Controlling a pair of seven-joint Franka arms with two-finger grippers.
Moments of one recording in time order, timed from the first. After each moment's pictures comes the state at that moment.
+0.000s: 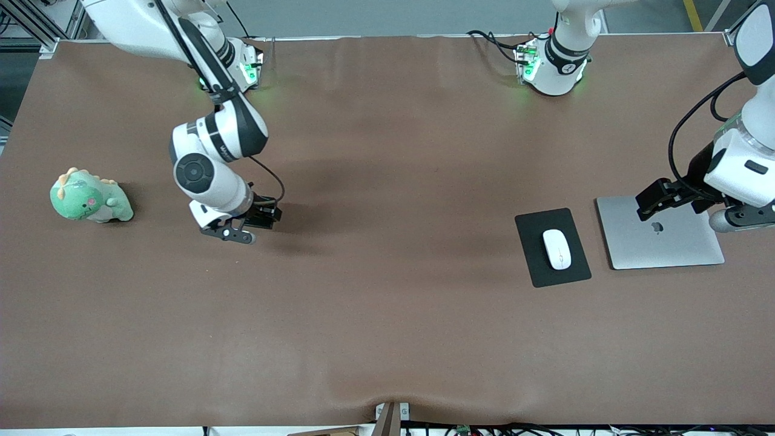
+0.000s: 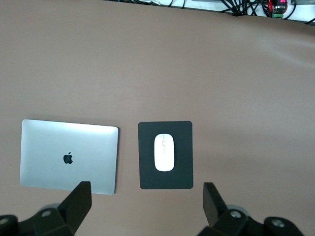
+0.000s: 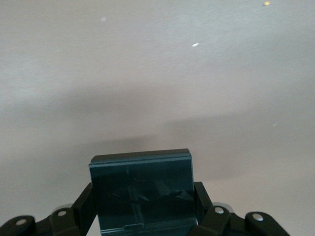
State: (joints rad) left arm 0.19 0.16 -0.35 -1.46 0.11 1.72 -0.28; right arm 0.18 0.30 0.12 -2.15 0.00 2.31 0.50
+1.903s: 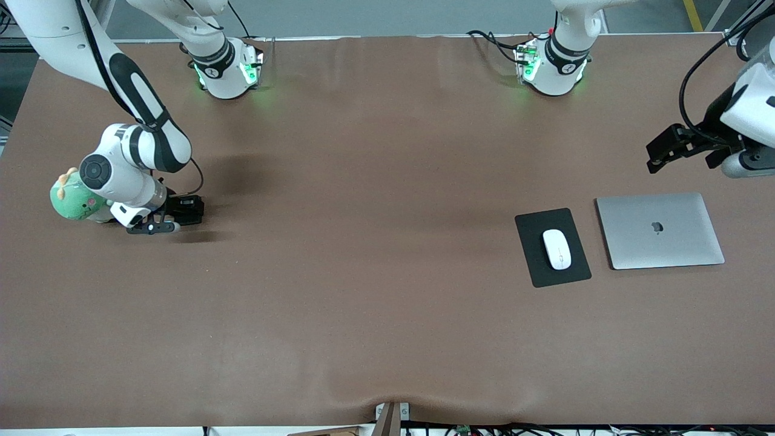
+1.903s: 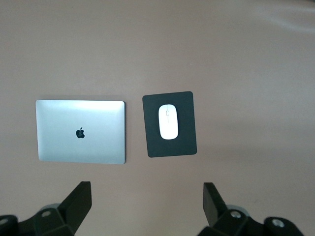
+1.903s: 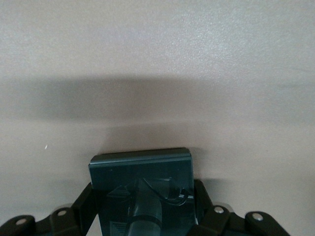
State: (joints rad) left arm 0.09 0.03 -0.25 -1.46 0.06 1.55 -0.20; right arm -0.13 0.34 0.00 -2.39 0.00 2.62 -0.18
